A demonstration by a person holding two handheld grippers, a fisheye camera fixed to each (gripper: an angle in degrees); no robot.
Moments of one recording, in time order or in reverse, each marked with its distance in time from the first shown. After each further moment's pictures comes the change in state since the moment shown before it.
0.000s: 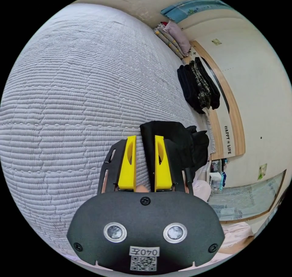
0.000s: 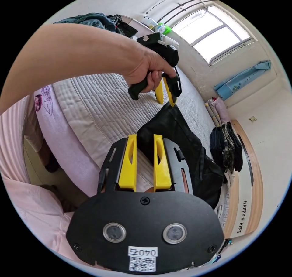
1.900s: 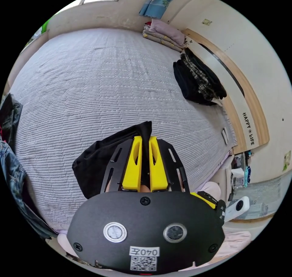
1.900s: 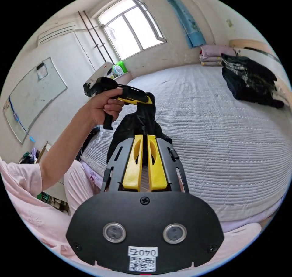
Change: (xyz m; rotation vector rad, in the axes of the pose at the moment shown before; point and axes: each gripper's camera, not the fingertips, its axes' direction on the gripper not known) left arm 0.257 0.103 0.029 -0.040 -0.325 0.164; right arm 0.298 0.116 0.016 0.246 -0.654 0.809
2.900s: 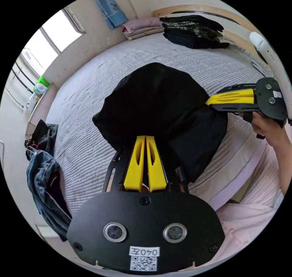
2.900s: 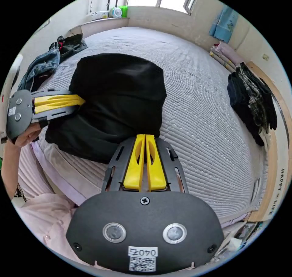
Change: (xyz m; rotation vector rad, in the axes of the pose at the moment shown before) left arm 0.061 0.229 0.089 0.042 -0.455 0.395; right arm 0.023 -0.106 0.119 -0.442 0.449 -0.318
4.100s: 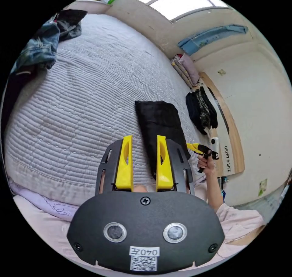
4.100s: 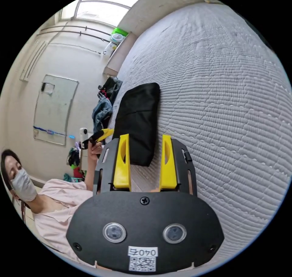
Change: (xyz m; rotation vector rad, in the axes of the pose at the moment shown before) left arm -0.300 0.098 0.046 0.155 0.669 -0.810; right arm 0.382 -0.038 0.056 0.000 -1.005 0.286
